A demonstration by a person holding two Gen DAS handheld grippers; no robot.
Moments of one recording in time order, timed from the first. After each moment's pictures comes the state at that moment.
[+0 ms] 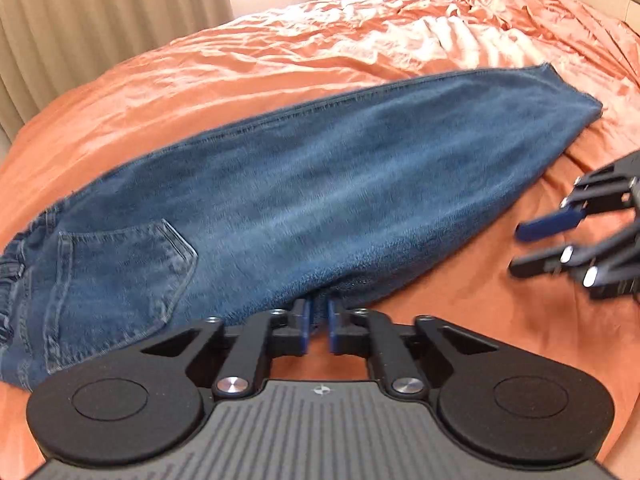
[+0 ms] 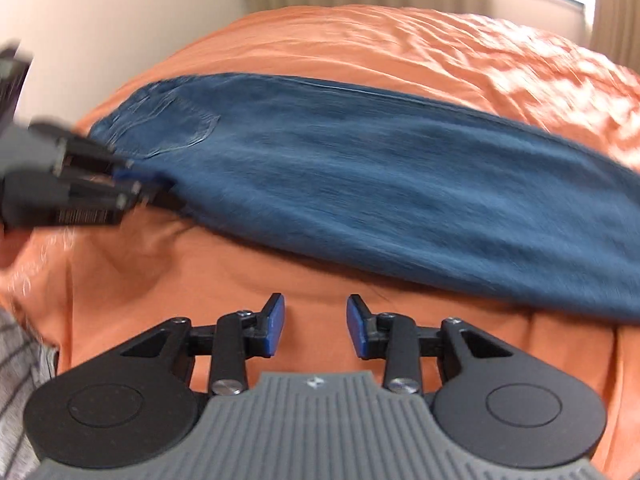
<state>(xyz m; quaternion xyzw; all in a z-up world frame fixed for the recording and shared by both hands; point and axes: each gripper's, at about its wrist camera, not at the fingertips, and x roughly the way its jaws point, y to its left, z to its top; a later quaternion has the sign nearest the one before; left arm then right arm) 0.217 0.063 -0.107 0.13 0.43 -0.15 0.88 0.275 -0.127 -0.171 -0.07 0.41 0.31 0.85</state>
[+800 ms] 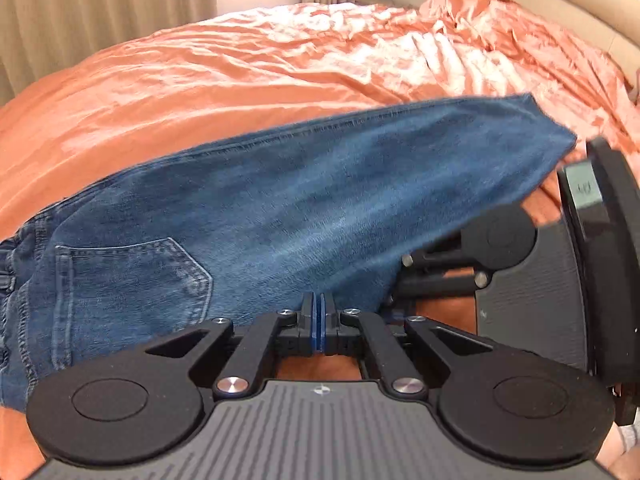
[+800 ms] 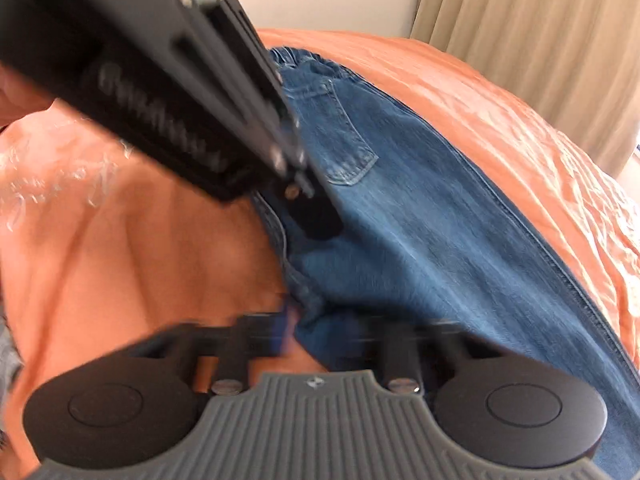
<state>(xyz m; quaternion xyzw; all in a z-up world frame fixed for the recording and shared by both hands) 0.236 0.100 -0.076 0.07 0.44 -0.20 0.87 0.276 -0.004 -0.175 -0.24 0.31 0.43 0.81</state>
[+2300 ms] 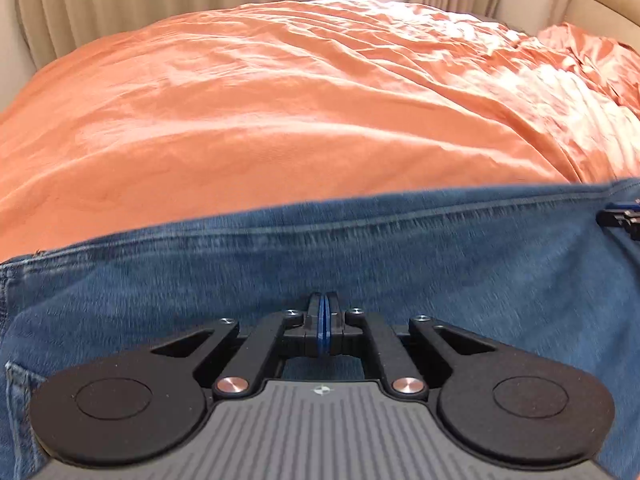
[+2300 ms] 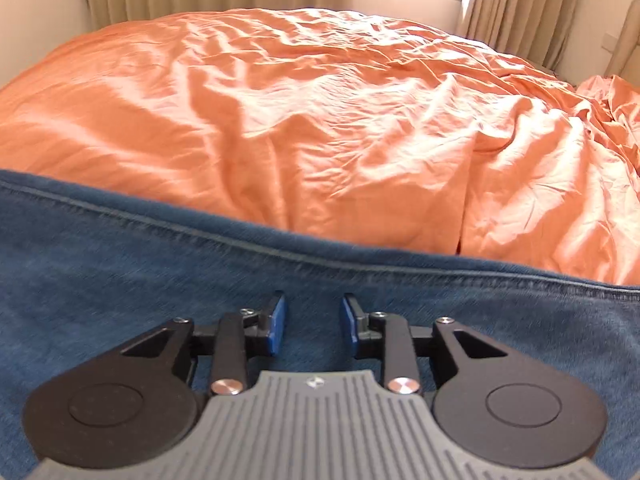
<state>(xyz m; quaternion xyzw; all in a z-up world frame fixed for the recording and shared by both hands) 0.416 0.116 -0.160 0.03 0.45 -0.07 0.89 0.515 -0.244 -0.213 -0.04 0.43 0.08 0.90</state>
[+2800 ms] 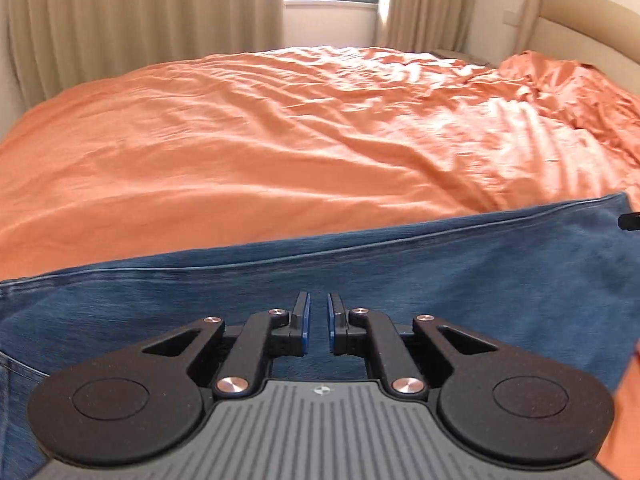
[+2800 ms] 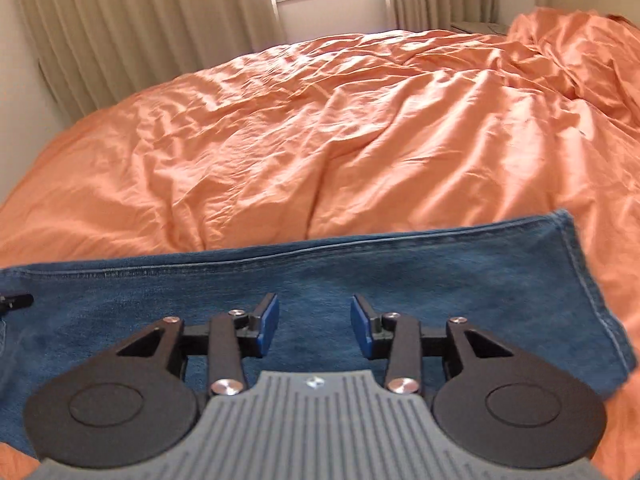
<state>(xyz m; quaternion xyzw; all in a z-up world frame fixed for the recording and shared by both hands) 0.368 0.039 -0.112 0.02 0.39 -0.11 0.91 0.427 -0.403 -0.129 0.12 0.41 0.04 0.91</state>
